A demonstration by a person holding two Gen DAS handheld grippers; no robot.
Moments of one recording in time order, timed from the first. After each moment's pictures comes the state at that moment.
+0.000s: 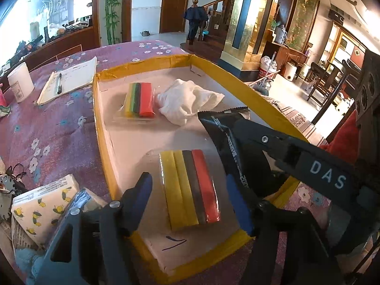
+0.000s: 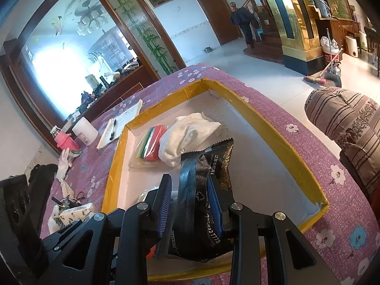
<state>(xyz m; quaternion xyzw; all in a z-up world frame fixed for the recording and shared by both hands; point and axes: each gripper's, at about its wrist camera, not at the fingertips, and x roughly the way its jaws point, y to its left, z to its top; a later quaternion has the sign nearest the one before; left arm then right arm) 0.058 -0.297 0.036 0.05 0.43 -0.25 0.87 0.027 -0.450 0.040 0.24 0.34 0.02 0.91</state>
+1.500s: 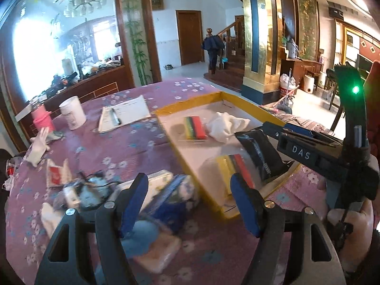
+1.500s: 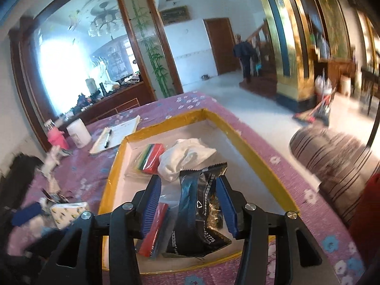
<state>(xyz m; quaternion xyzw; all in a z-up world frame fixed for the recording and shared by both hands) -0.013 -0.218 0.100 0.10 0.32 -0.17 0.93 0.000 -0.419 0.070 0.13 0.27 -0.03 0.95</state>
